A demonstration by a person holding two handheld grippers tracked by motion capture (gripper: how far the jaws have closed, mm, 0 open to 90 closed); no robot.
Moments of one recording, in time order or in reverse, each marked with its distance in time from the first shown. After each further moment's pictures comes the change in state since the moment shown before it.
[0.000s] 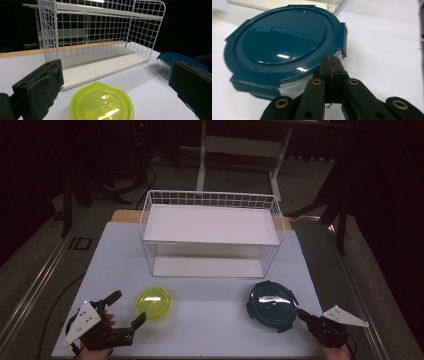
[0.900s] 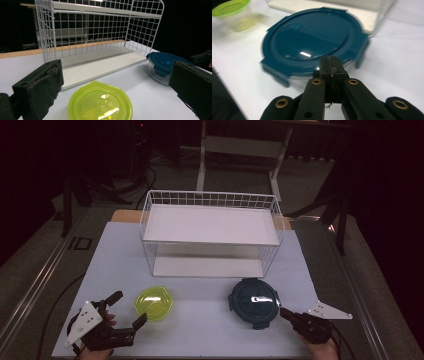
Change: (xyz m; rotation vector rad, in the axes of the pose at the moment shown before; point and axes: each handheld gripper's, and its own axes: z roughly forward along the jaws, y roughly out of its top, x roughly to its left) left arm -0.002 0.000 0.001 0.005 -0.007 0.007; right arm 0.029 0.020 0.019 -0.006 0.175 -0.036
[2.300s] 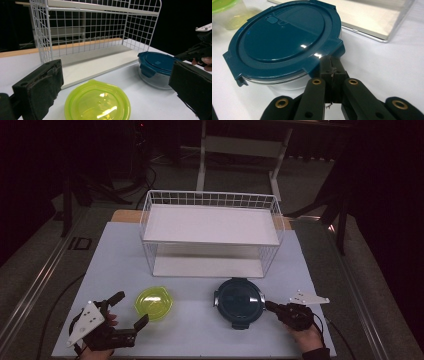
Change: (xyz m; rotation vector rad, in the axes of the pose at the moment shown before) left arm -0.001 -0.001 0.003 0.013 -0.020 0.011; right arm 0.001 0.016 0.047 0.071 0.063 -0.010
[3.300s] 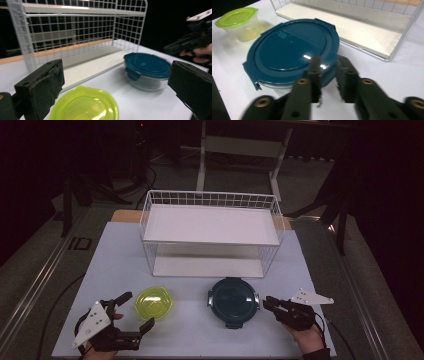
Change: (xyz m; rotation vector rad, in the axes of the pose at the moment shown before) left arm -0.010 0.008 0.006 -0.002 -0.094 0.031; right arm 0.015 0.017 -0.013 -0.069 0.008 -0.035
